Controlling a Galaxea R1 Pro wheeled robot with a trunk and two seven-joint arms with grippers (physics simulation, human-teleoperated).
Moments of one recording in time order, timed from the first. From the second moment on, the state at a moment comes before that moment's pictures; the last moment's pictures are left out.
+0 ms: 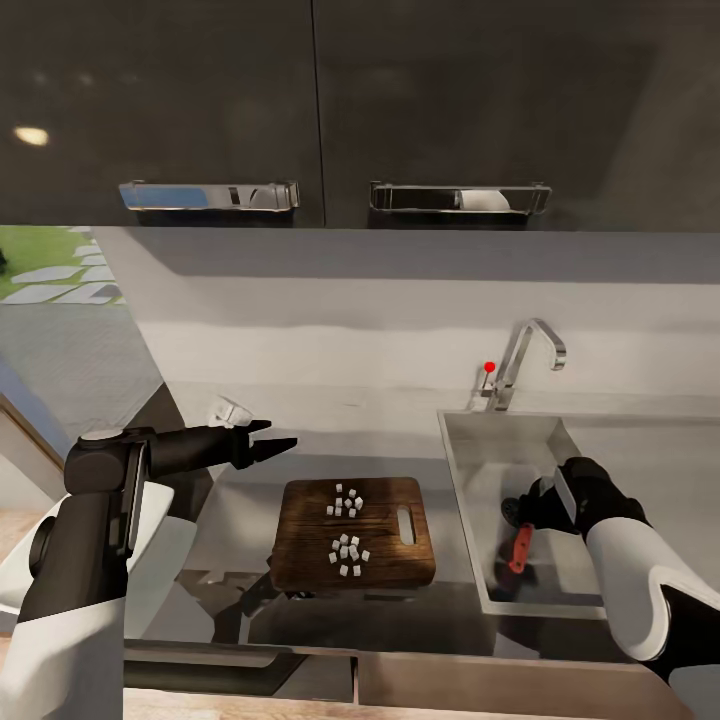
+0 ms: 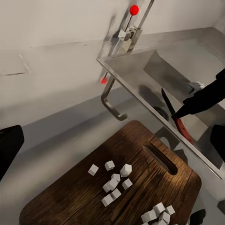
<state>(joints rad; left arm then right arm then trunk) -0.67 0.03 0.22 -1.58 -0.33 0.88 -1.30 -0.98 -0.15 -0.46 -0.46 0.35 0.98 0.15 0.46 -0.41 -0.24</state>
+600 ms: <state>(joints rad) -0.67 0.03 0.22 -1.58 -0.33 0.88 -1.30 -0.98 -0.15 -0.46 -0.46 0.35 0.98 0.14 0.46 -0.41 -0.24</state>
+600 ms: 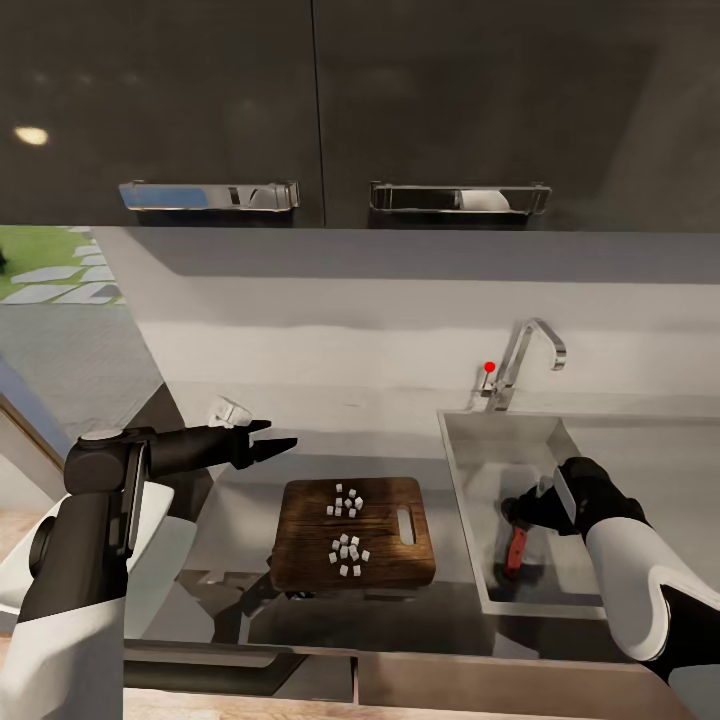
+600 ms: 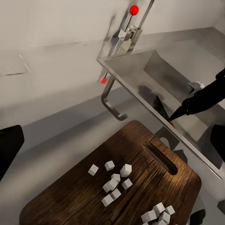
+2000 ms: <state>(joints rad) -0.67 0.03 0.22 -1.58 -0.33 0.88 -1.30 -0.97 -0.07 -0.31 -1.10 0.35 1.01 0.32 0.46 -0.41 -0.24</state>
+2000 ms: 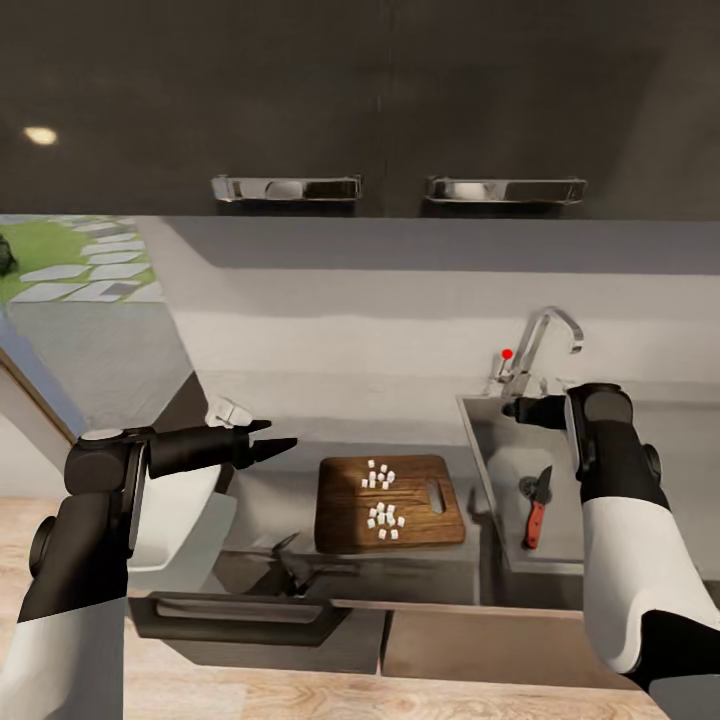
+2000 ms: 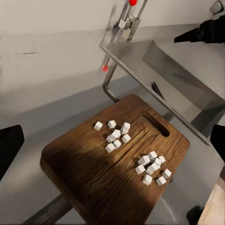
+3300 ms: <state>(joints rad) -0.67 0.02 0.22 -1.58 -0.33 0.88 -1.30 -0.66 -0.07 -0.14 -1.47 0.35 0.89 0.45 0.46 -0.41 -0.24</state>
